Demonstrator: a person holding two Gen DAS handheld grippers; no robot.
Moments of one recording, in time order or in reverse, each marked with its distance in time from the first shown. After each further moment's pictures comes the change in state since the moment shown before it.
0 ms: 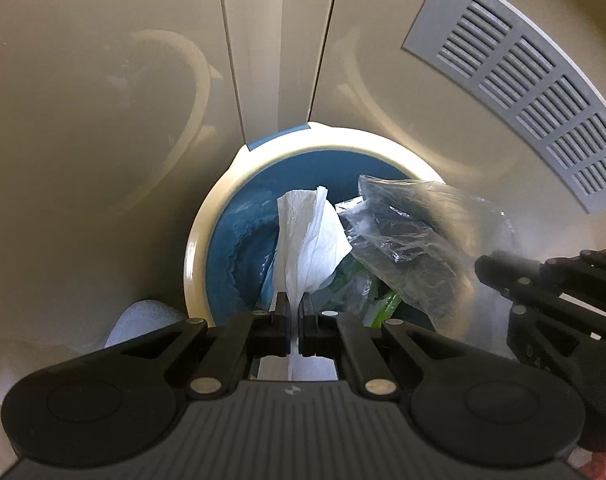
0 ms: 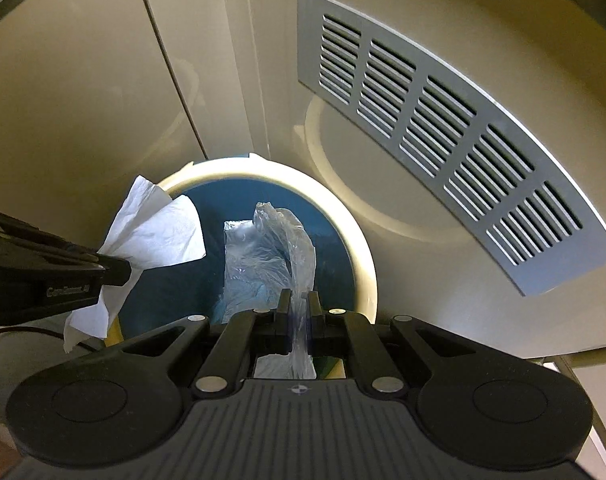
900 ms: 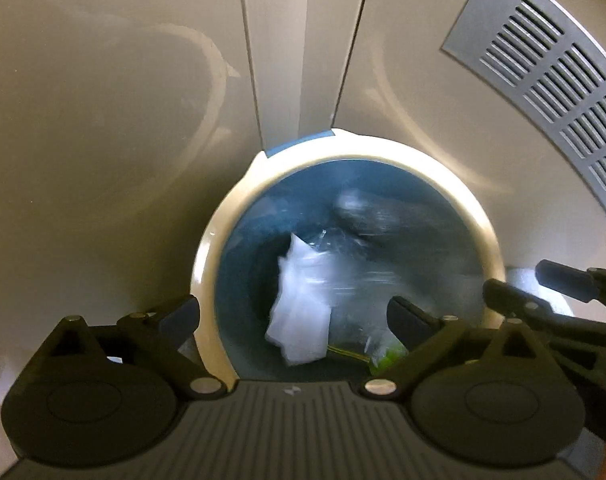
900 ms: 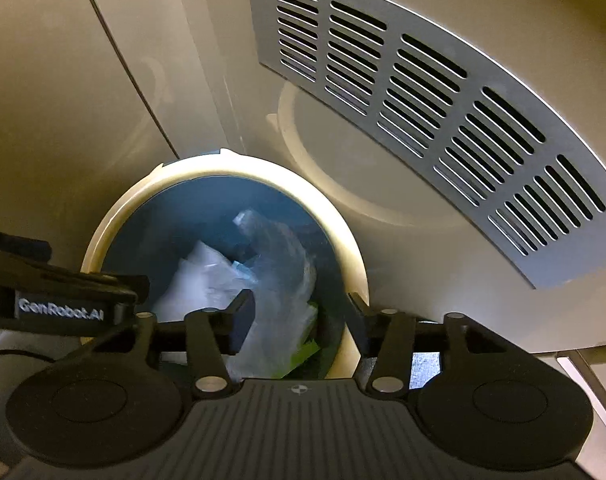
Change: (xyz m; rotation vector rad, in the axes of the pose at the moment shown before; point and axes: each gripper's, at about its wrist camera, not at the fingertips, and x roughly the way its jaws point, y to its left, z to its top) left arm 0.019 0.006 0.005 -0.045 -0.007 0.024; right arm 0.027 -0.011 0.006 0.082 0.022 -0.012
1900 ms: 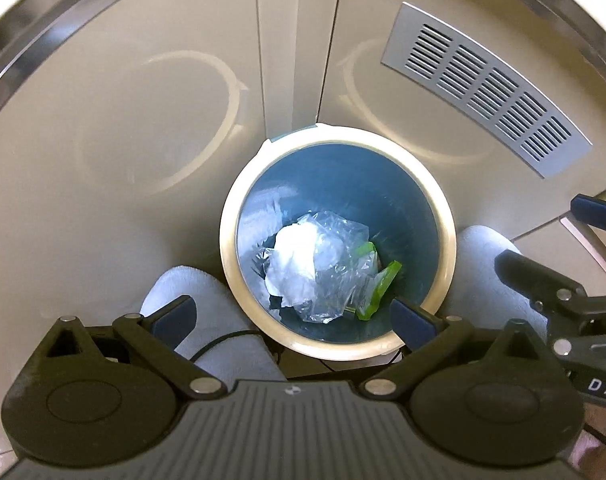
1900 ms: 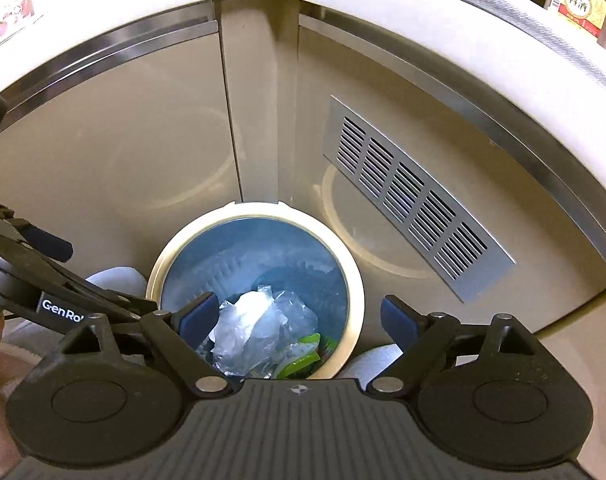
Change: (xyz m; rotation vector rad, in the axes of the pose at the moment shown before) left arm -0.101 0.004 -0.069 0.044 -0.081 -0.006; right arm -0.125 0.023 -0.048 -0.189 -0.225 0.022
